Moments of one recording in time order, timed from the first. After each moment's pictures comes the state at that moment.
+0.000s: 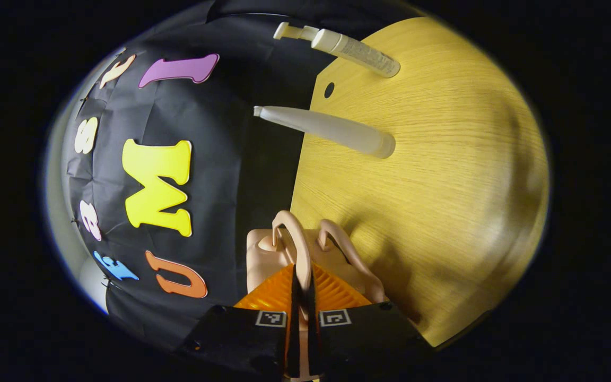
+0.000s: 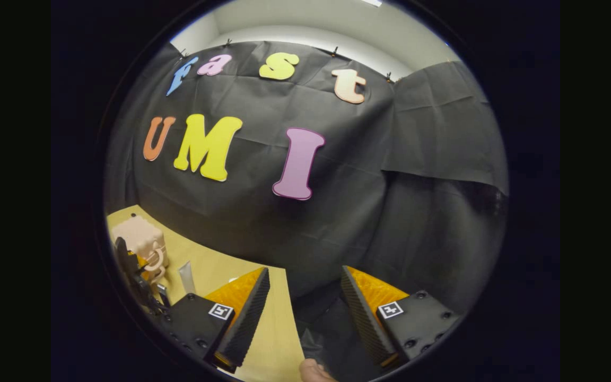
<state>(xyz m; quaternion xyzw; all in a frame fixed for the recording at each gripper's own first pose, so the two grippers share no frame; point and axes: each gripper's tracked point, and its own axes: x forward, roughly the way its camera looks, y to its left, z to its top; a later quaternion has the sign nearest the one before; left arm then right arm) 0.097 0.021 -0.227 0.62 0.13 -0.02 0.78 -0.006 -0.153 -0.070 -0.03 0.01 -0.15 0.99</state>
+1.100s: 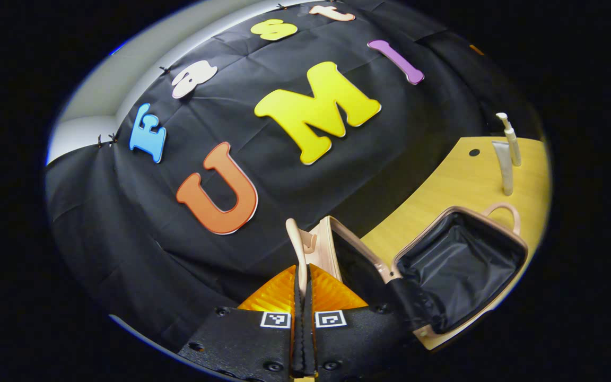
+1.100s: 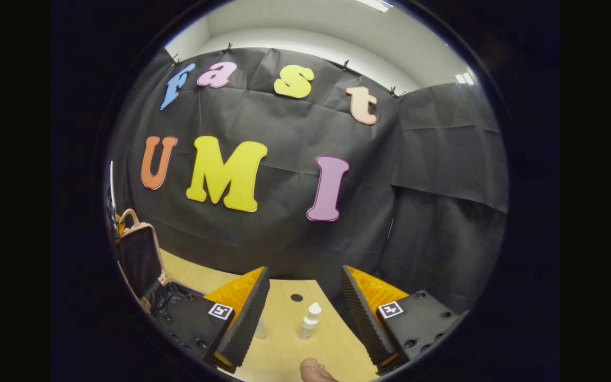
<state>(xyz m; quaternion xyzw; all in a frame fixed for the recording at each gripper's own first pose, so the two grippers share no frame) 0.090 0.344 -0.058 0.34 0.03 0.05 0.94 -0.004 0.053 0.023 0.00 0.01 -0.17 0.98</state>
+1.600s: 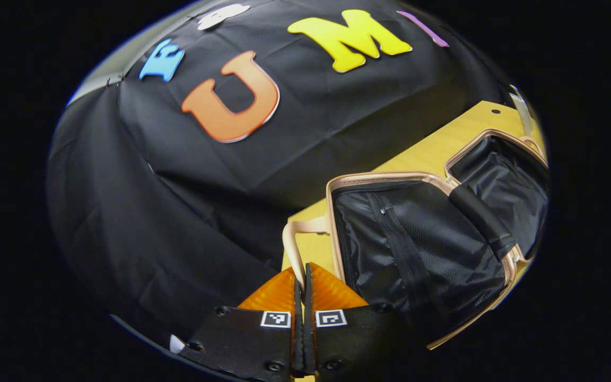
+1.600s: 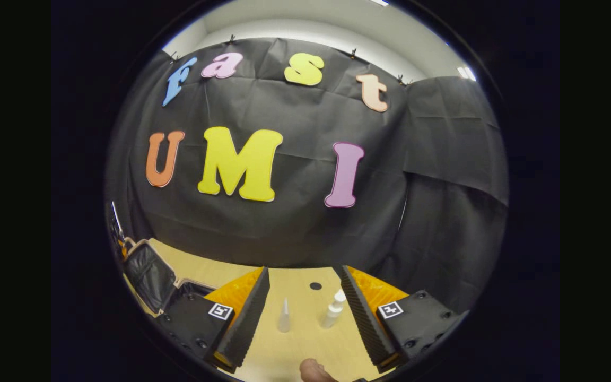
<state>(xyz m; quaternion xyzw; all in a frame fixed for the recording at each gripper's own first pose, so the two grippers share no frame) 0.103 0.493 -0.201 0.25 0.19 0.08 0.94 0.012 0.092 0.007 0.03 0.06 -0.16 0.98</state>
